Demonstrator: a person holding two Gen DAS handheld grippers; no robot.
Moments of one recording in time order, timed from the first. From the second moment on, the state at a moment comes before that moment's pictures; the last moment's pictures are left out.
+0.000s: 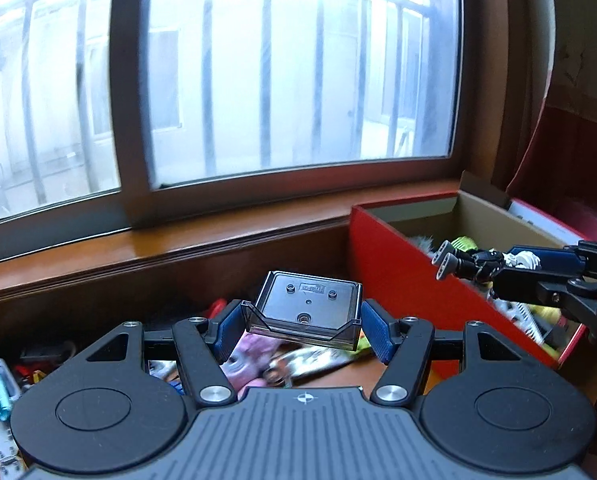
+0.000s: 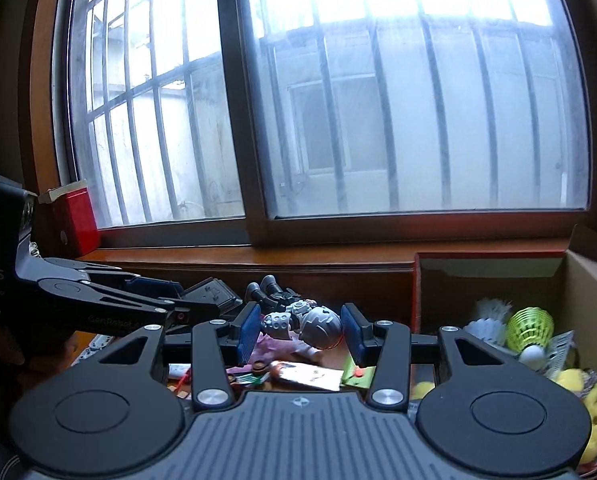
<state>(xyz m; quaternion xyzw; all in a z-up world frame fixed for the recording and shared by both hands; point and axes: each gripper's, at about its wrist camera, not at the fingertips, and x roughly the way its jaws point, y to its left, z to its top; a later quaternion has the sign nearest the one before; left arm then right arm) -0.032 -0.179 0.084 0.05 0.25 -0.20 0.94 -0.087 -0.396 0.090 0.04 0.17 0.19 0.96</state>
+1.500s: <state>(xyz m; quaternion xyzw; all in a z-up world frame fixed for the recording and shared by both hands) -0.003 -0.376 0.076 0.12 0.25 -0.35 0.89 -0.094 -0.566 0.065 0.08 0.17 0.03 0.98</state>
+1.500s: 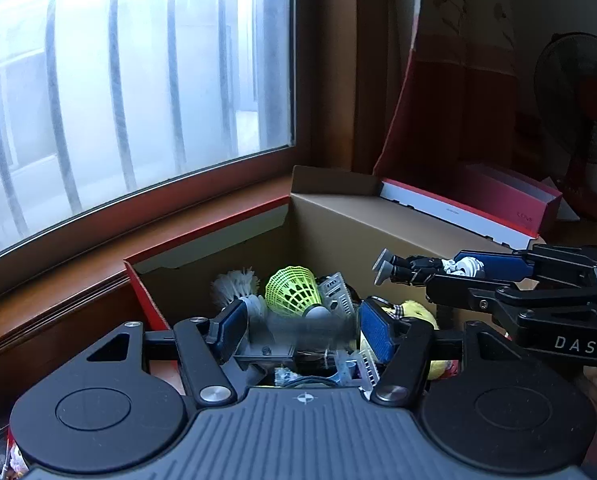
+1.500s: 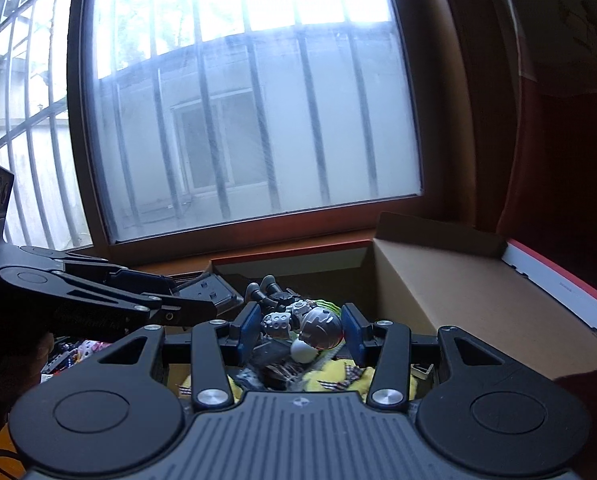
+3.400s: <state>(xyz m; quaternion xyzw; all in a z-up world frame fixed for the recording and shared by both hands) -0.052 -0.025 0.046 0.01 0.33 -0.08 0.94 -0.058 -0.286 0.064 0.02 0.24 0.20 0.95</state>
